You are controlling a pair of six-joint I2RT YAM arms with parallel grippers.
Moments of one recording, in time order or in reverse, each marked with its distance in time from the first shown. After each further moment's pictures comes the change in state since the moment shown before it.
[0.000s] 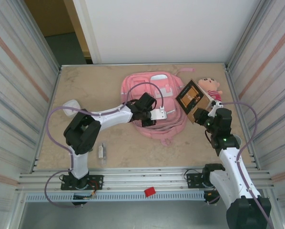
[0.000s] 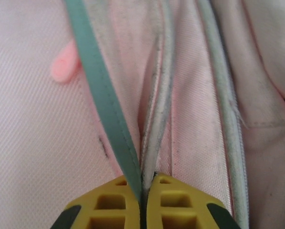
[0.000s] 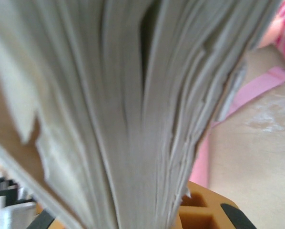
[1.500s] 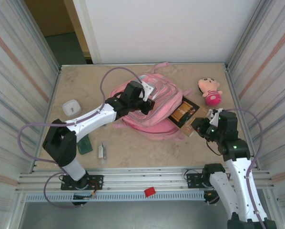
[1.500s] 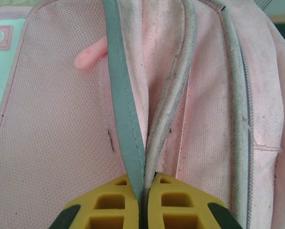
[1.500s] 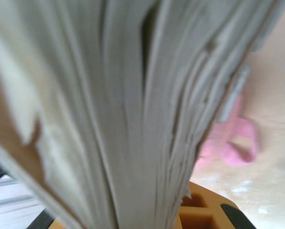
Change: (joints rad) left arm 0.073 -0.255 -0.035 0.107 0.034 -0.842; right arm 0.073 -0.154 0.199 -0.541 -0.219 0.320
